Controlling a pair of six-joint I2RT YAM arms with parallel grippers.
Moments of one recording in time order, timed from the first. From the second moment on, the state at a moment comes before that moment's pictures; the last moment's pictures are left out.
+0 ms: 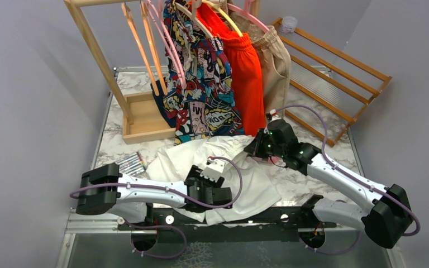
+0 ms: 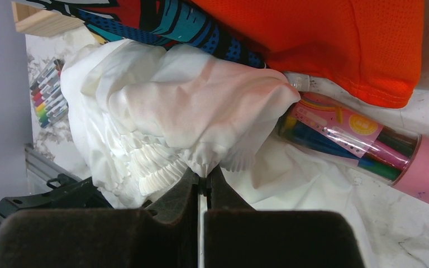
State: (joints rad) left arm -1.48 1.36 0.75 -0.75 -0.80 -0.93; right arm 0.67 1.09 0.71 -0.28 -0.03 0.74
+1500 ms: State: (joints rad) left arm -0.86 1.27 0.88 -0.50 -0.63 -0.48; right arm 0.75 1.07 0.77 -0.35 -0.10 0.27
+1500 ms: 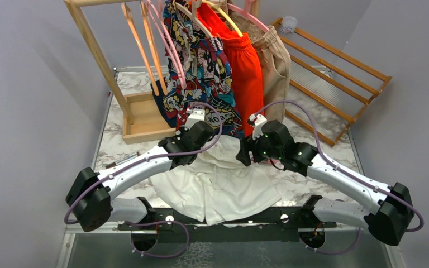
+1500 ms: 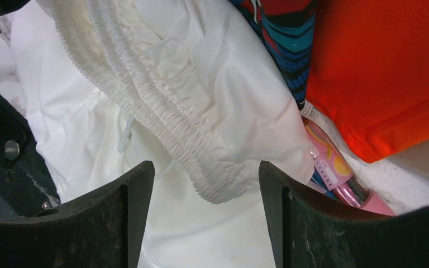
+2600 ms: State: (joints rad) left arm -0.73 1.33 0.96 -0.45 -0.52 -0.34; right arm 1.09 1.28 0.79 -0.41 0.50 0.35
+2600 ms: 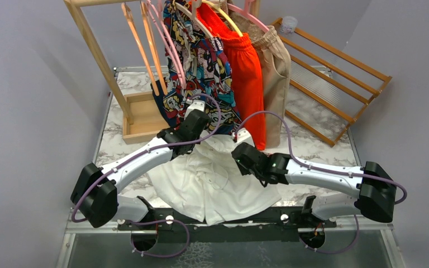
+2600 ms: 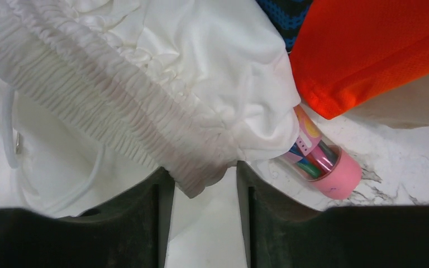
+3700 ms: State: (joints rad) left arm -0.73 0.84 1.03 -0.60 0.12 -0.35; right arm 1.08 1.08 1.17 -0.69 0.21 0.29
